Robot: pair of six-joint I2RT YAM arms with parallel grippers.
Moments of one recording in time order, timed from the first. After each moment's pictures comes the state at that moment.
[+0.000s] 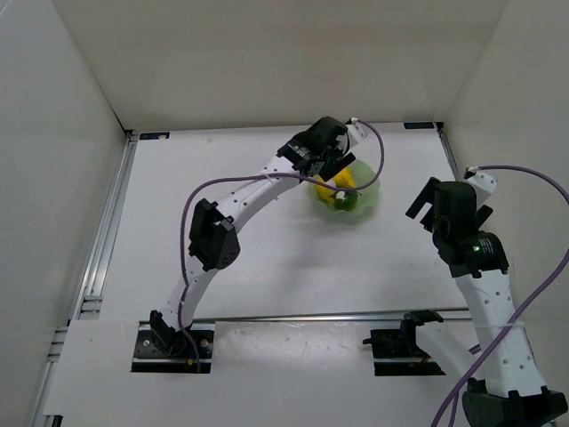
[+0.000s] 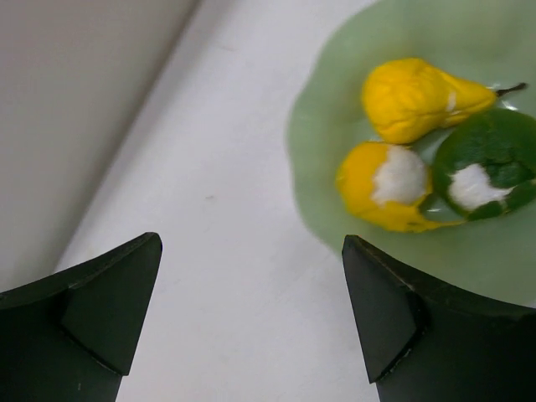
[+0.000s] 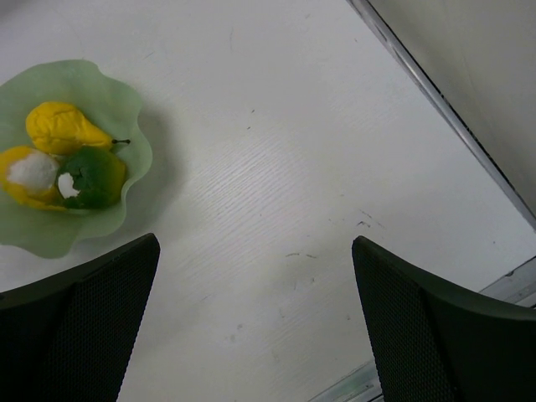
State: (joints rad) left arm -0.81 2.34 2.35 -0.68 -0.33 0.38; right arm 0.19 0.81 1.04 -0.86 0.50 0.49
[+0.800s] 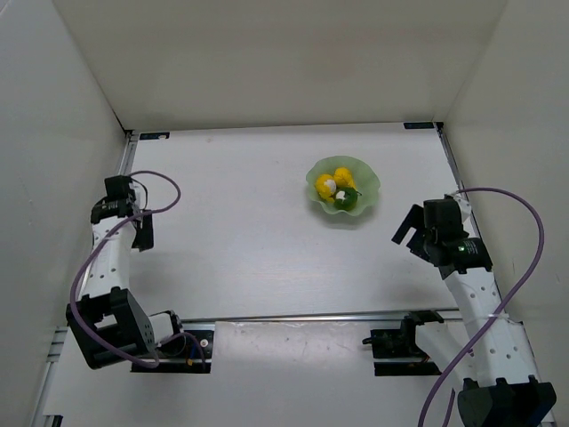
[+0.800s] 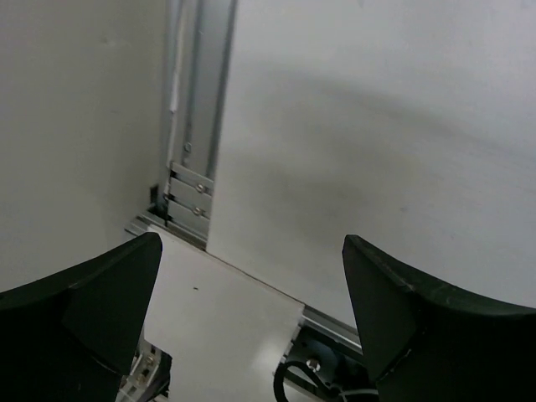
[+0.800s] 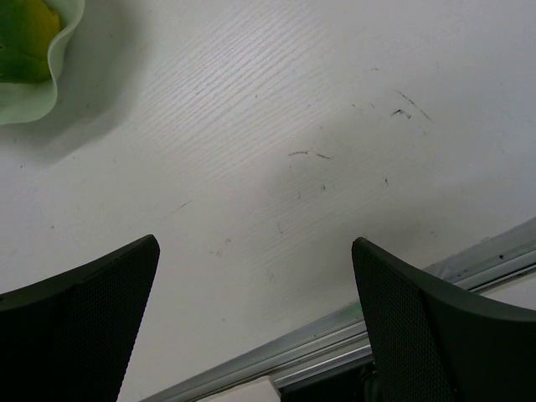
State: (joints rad) left arm 0.27 1.23 0.99 -0.86 -0.40 0.21; right arm 0.14 0.80 0.84 -0.94 0.26 0.56
